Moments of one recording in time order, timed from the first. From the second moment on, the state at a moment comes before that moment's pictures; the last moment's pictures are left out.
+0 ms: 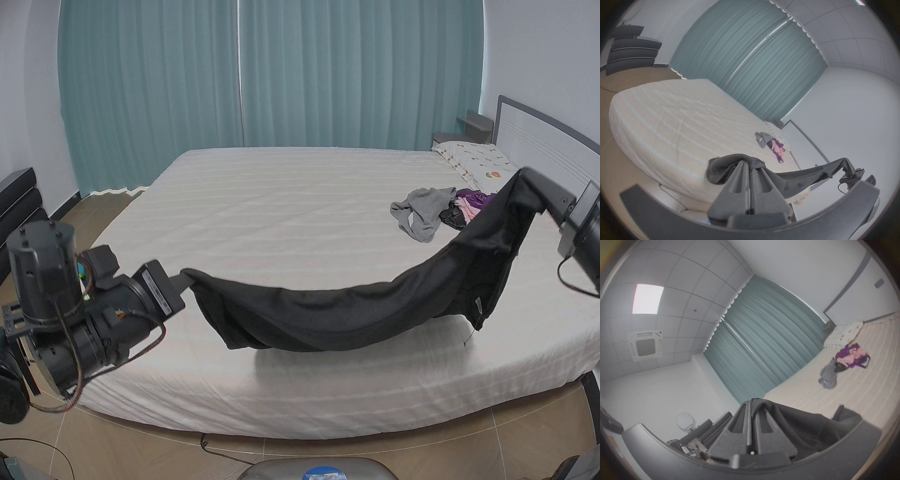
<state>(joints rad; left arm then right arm) -0.62 1.37 -0.58 -0.53 0.23 -0.78 0.45 1.22 -0.54 -0.93 -0.03 0.67</state>
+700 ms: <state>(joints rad) -0.47 1.68 -1.15 -0.38 0.21 -0.78 0.29 1.54 -0.98 -0.85 0.08 0.65</state>
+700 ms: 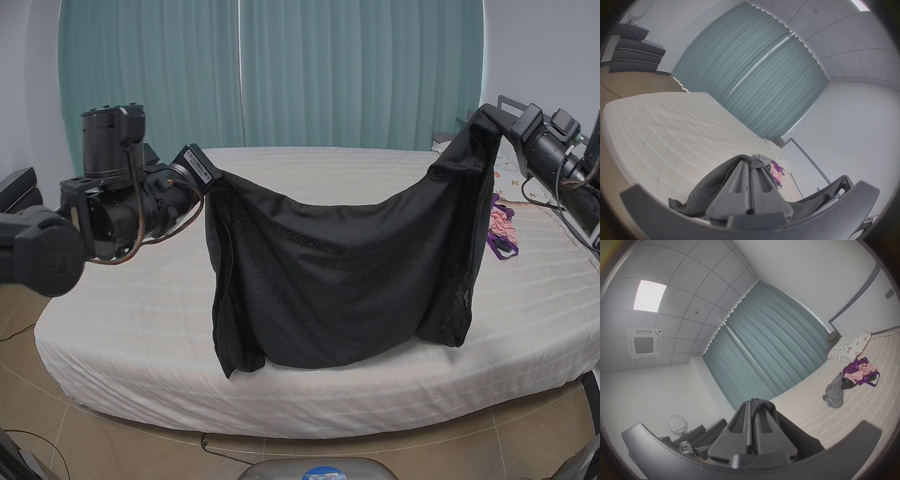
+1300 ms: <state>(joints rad) -0.36 2.02 -1.50 -0.28 0.11 -0.78 0.24 1.95 -1.26 -0.86 0.07 0.61</state>
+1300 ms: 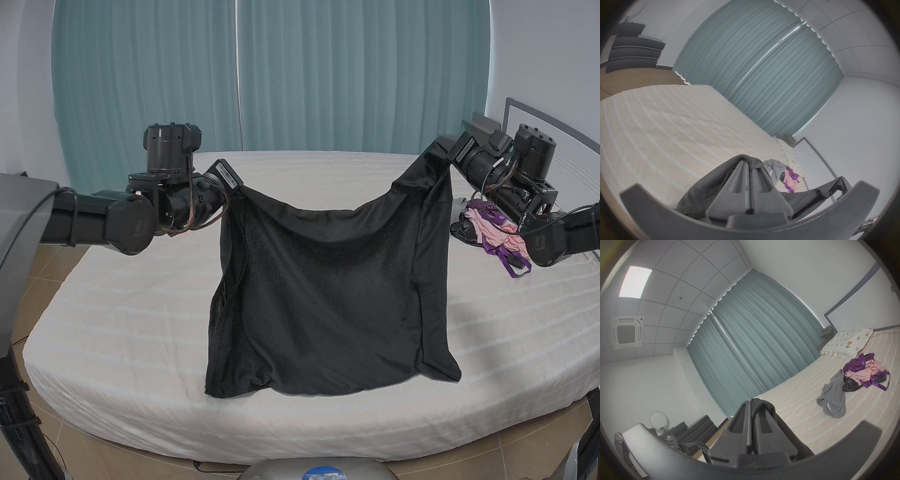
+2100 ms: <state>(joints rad) -0.35 2.48 -1.77 -0.22 0.11 -0.87 0.22 2.40 -1.41 -0.89 -0.01 0.61</state>
